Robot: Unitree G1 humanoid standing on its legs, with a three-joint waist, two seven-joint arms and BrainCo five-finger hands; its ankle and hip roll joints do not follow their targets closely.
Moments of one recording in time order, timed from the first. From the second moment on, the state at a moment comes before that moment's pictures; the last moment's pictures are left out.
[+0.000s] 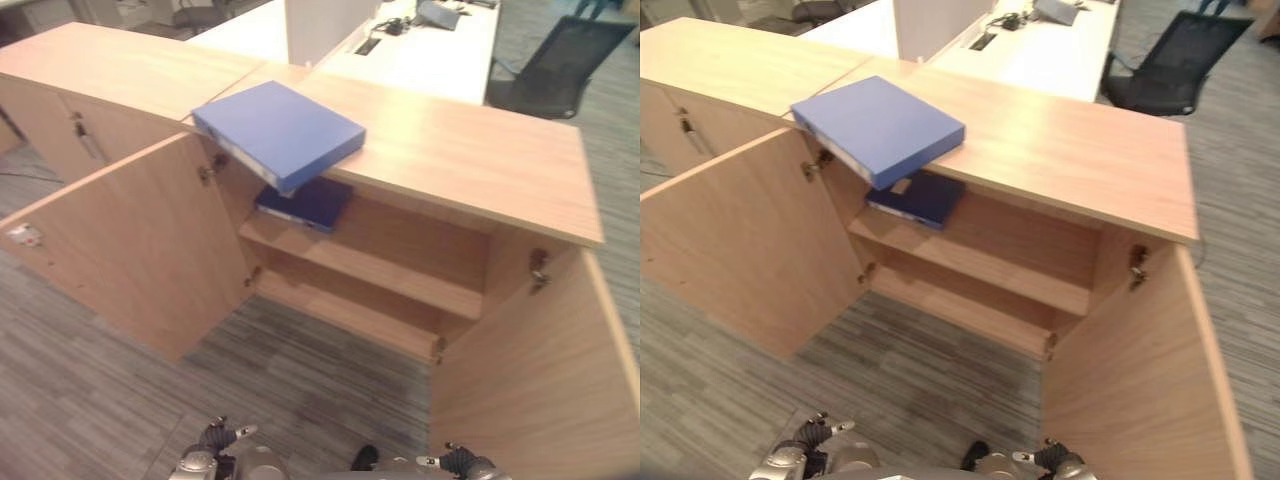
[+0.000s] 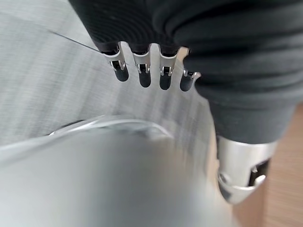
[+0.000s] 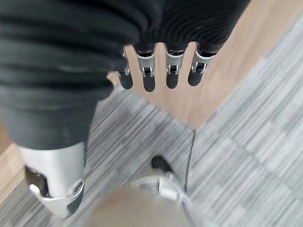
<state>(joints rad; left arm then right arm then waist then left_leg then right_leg) -0.01 0.28 -0.23 1.07 -0.17 -0.04 0.09 -0.06 -0.26 0.34 1.32 0.02 0.05 -0.08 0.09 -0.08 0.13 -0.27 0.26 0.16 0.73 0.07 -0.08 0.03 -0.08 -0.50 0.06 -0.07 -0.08</state>
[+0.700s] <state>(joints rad) -0.01 0.27 -0.23 0.99 -0.25 -0.04 0.11 0.00 -0.31 0.15 1.33 0.03 0.07 -0.08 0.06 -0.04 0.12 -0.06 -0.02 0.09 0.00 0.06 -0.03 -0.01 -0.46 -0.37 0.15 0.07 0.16</state>
